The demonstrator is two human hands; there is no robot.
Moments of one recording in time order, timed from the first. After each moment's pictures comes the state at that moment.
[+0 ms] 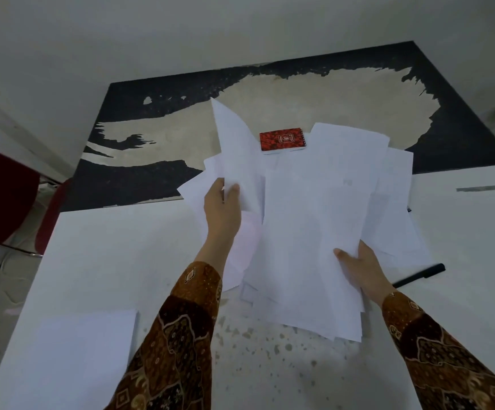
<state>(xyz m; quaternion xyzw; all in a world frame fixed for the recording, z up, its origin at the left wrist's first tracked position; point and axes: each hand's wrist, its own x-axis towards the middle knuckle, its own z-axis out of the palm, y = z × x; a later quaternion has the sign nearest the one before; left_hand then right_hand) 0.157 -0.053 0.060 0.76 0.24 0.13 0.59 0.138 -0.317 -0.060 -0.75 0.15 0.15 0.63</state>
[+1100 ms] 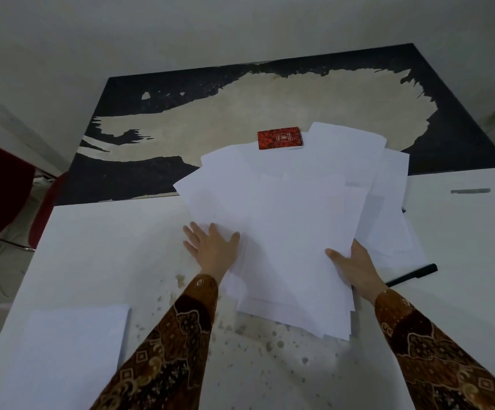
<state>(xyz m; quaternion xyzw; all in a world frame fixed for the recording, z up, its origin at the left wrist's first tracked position) 0.119 -0.038 -0.034 0.91 0.33 -0.10 0.21 0.139 -0.318 -0.058 -0.76 0.11 0.16 0.63</state>
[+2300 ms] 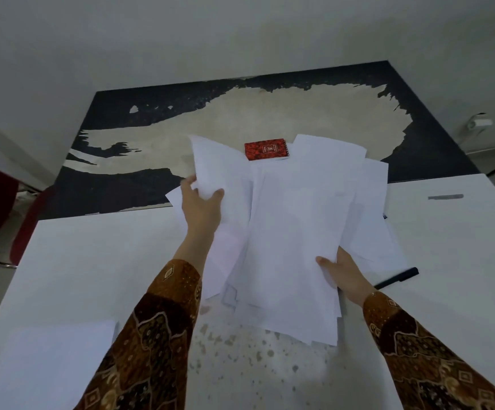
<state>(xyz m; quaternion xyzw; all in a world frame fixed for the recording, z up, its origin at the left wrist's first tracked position) 0.166 -0.053 0.077 0.70 0.31 0.14 0.62 0.140 -0.322 -0.053 -0.75 0.12 0.20 0.62</state>
